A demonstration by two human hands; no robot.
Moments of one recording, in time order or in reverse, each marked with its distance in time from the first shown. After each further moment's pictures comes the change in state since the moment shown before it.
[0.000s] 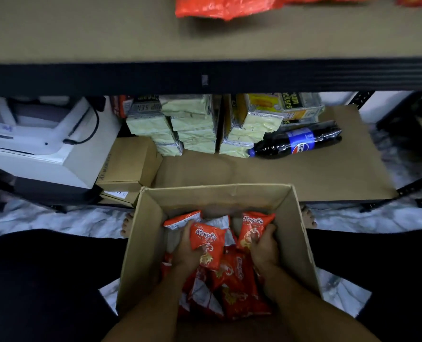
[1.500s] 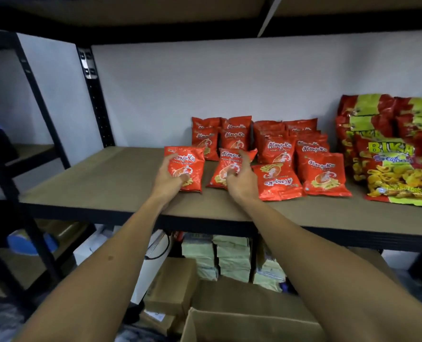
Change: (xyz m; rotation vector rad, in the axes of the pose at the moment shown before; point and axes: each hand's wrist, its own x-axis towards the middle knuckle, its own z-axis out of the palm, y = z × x) left_hand -0.115 0.337 -0.318 -0.367 0.531 0.817; right_hand -0.188 -0.424 -0.184 0.367 0.191 -1.002
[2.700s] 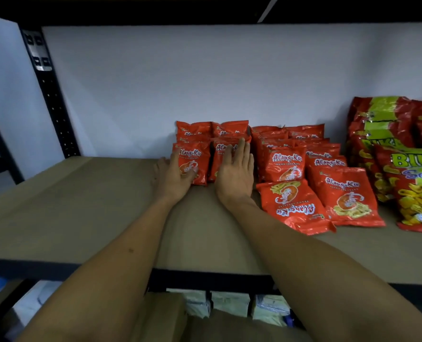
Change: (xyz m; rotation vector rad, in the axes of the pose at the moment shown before) left_hand 0.206 -0.062 0.069 0.549 0.043 0.220; right_hand 0.186 0.030 0.081 -0.731 0.241 -0.332
